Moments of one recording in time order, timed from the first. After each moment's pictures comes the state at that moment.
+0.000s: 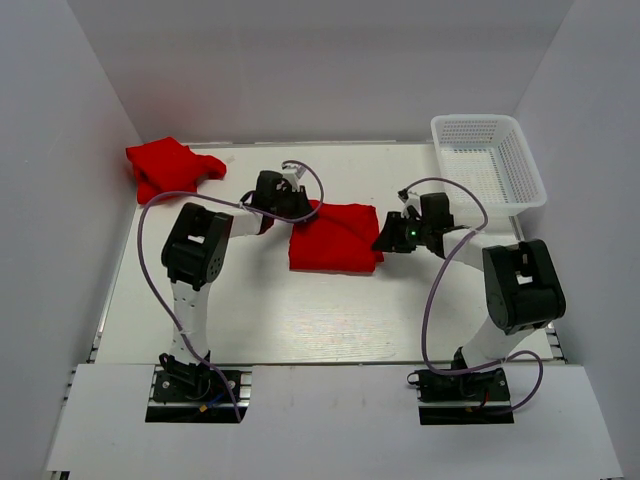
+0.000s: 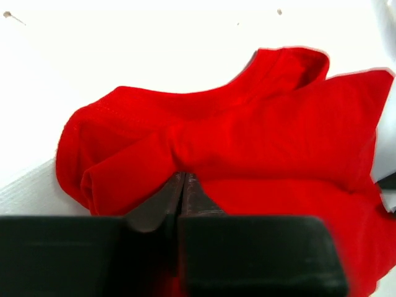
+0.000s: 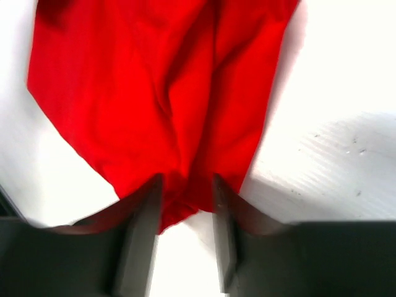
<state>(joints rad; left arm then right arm) -0.36 2.15 1.28 0.30 0.45 -0.32 0.24 1.67 0.82 0.04 -0.58 0.28</state>
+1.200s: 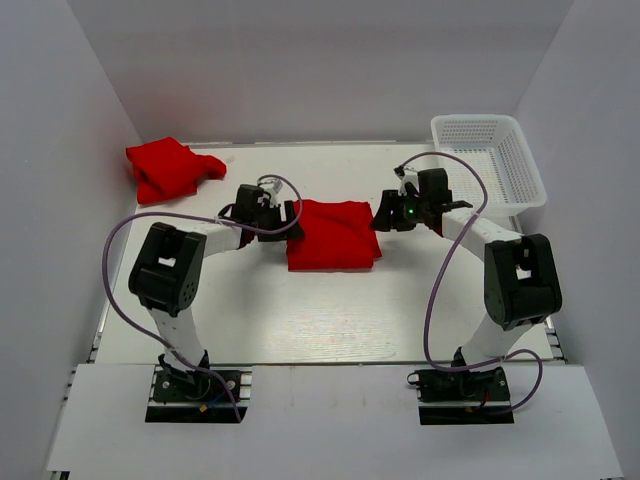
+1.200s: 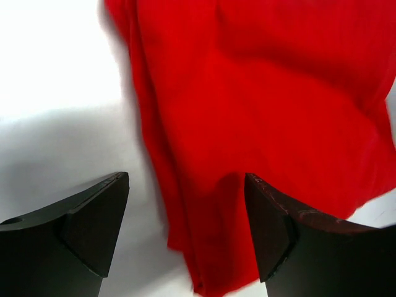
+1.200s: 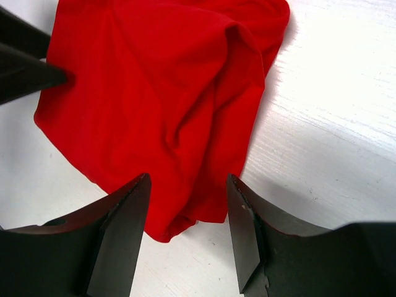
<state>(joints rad) -0.32 1.83 0.99 0.09 0.34 -0.35 0.25 1.69 1.06 -0.15 -0.52 0.17</state>
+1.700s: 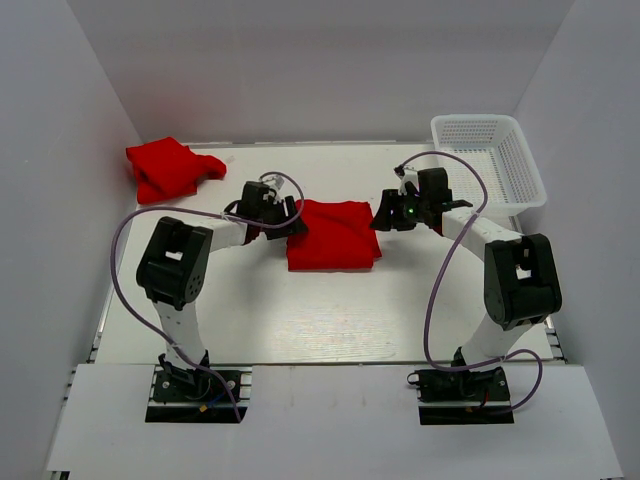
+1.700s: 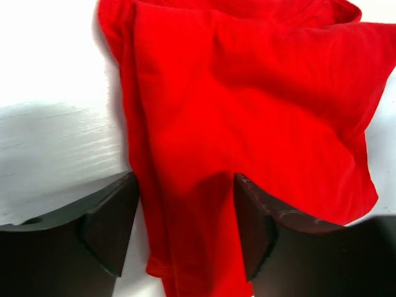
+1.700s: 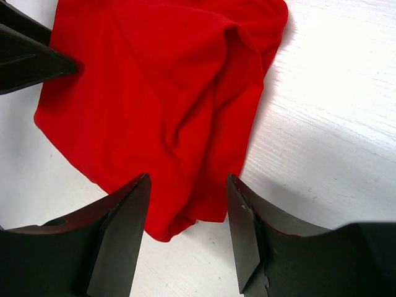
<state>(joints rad) -0.34 1.91 1.07 0.10 0.34 -0.48 0.25 1.70 1.07 -0.16 -0.51 0.17</state>
